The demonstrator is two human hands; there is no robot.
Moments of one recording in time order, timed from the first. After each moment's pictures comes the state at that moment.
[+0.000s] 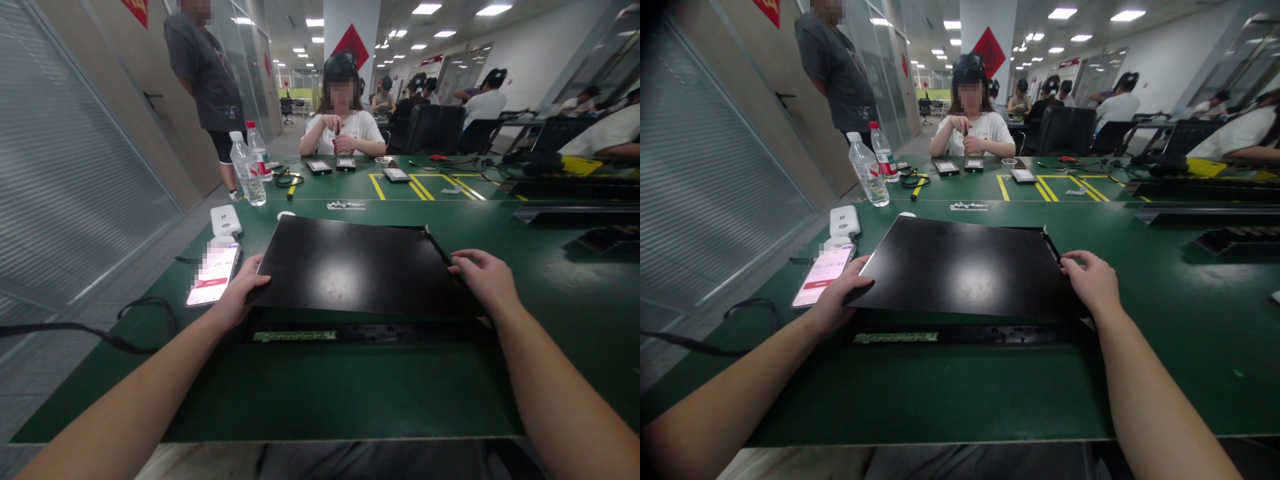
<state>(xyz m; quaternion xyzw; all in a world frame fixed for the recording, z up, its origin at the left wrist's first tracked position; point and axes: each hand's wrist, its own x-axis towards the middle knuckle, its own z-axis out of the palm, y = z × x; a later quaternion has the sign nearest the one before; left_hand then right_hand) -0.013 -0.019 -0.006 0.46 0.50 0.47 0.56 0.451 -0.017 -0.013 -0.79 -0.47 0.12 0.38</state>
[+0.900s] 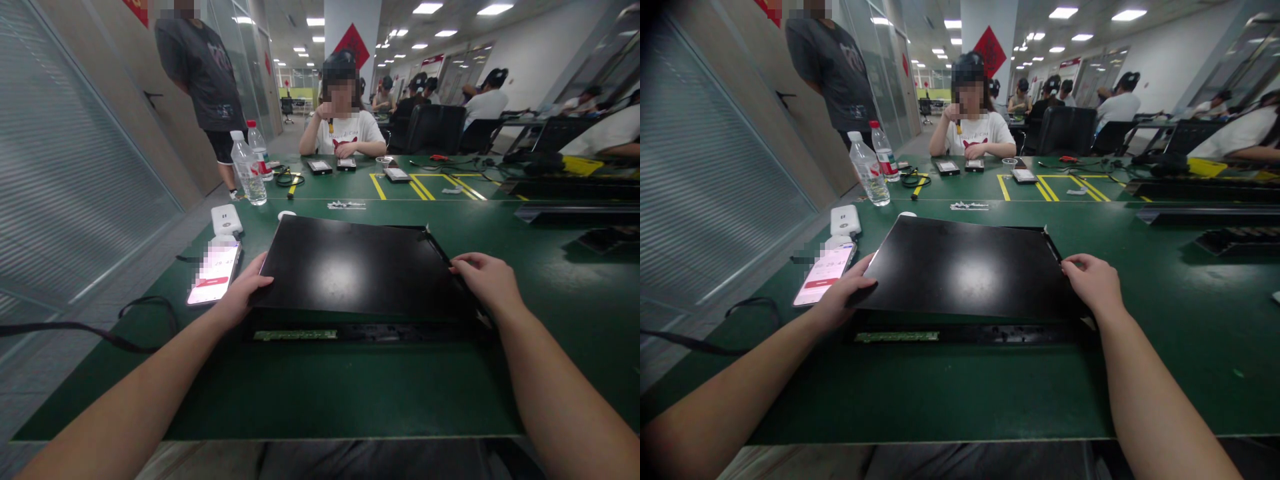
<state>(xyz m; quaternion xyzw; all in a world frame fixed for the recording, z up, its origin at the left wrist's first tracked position) -0.014 -0.019 -0.006 0.48 0.47 0.45 0.59 0.458 -0.014 -0.017 -0.80 -0.50 0.08 0.33</state>
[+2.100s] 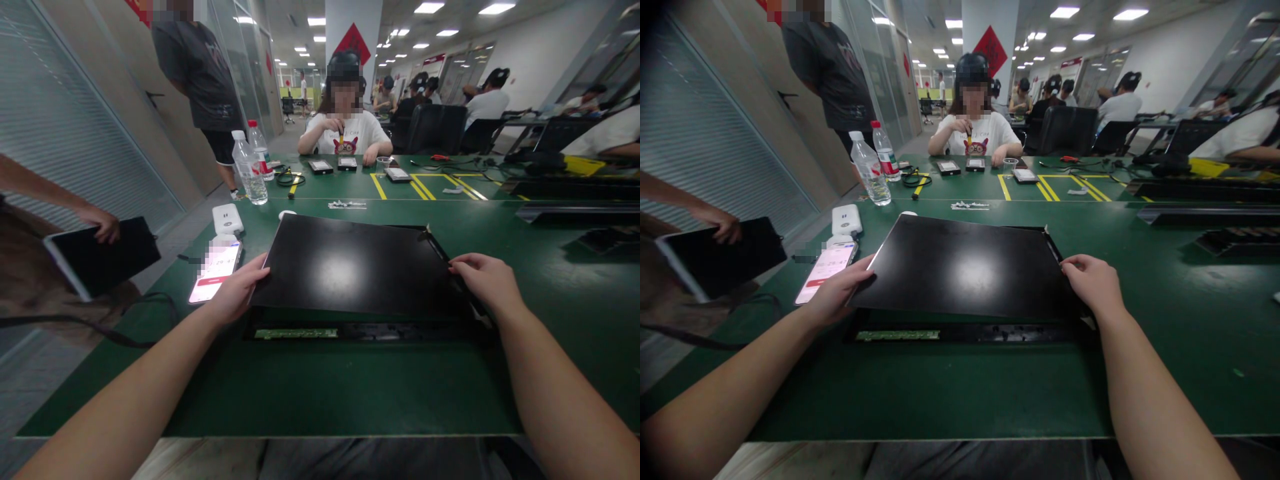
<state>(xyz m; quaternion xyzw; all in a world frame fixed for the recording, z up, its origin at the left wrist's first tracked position) -0.019 -0.014 -0.003 0.45 0.46 0.44 0.62 0.462 -0.014 -0.021 -0.80 -0.51 0.07 0.32</state>
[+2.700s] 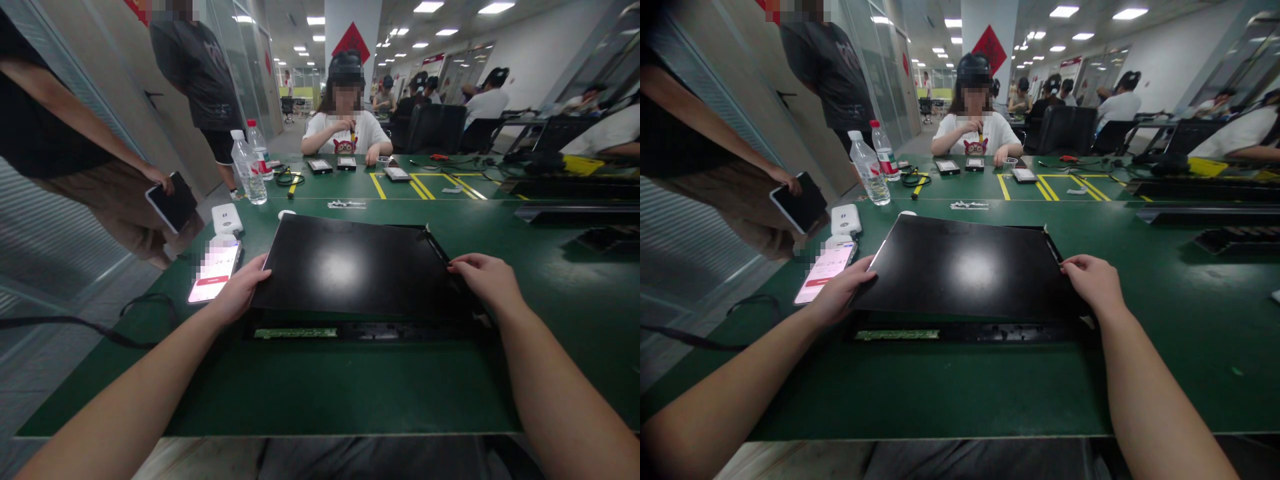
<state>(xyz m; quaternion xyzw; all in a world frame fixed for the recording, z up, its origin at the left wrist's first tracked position) -0.016 -0.014 -0.002 0.46 0.49 0.44 0.60 0.456 -0.016 -0.011 -0.81 -0.49 0.09 0.31</state>
